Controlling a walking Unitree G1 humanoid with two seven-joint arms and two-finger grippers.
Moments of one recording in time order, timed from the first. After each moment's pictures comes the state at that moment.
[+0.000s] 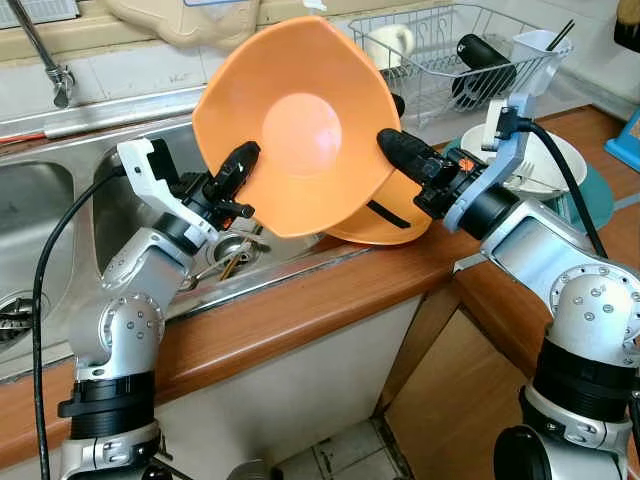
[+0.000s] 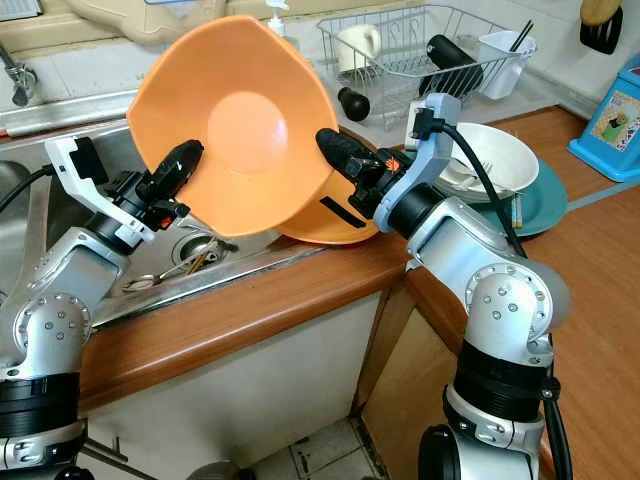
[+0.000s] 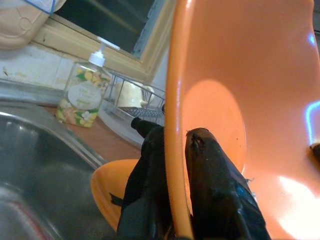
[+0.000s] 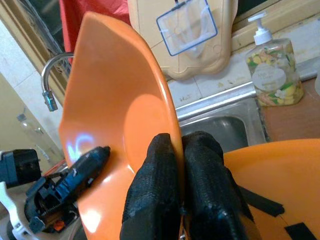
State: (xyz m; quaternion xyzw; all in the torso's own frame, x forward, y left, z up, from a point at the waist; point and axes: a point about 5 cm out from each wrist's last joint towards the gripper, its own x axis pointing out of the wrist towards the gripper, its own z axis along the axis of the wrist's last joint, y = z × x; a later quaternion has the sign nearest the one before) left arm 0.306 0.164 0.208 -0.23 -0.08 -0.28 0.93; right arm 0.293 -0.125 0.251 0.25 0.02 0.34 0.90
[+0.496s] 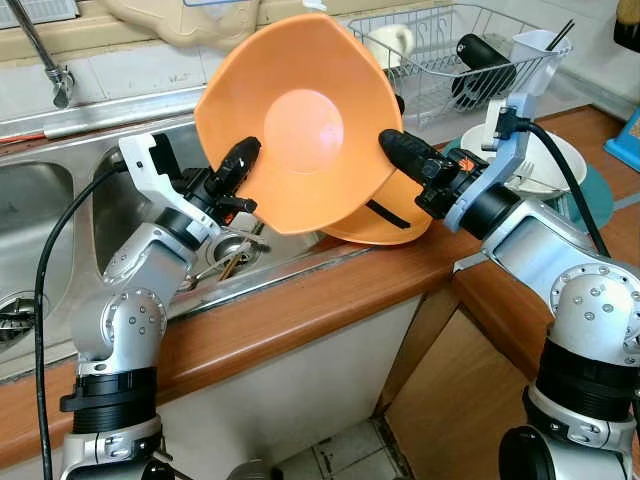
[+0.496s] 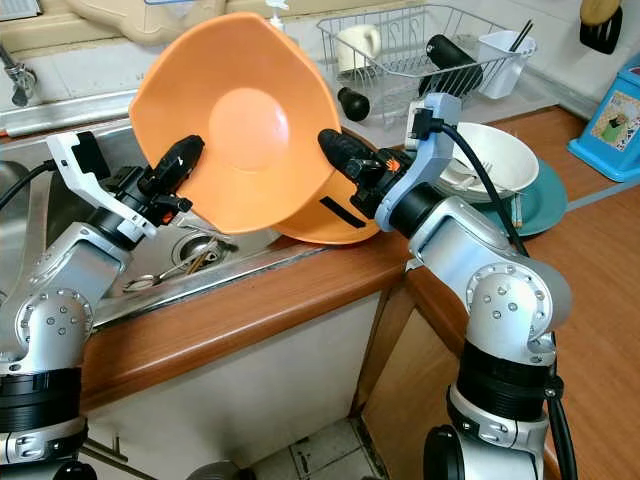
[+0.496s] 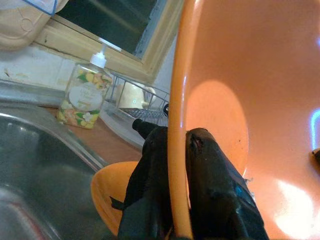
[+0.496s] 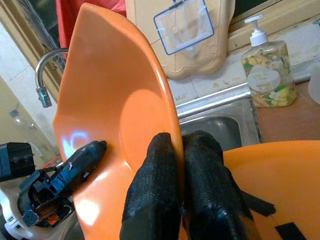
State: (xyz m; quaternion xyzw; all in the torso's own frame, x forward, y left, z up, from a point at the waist) left arm 0.309 0.164 0.210 -0.24 -0.08 -0.27 0.93; right arm 0.294 -0.126 0.252 0.24 0.02 0.34 0.91
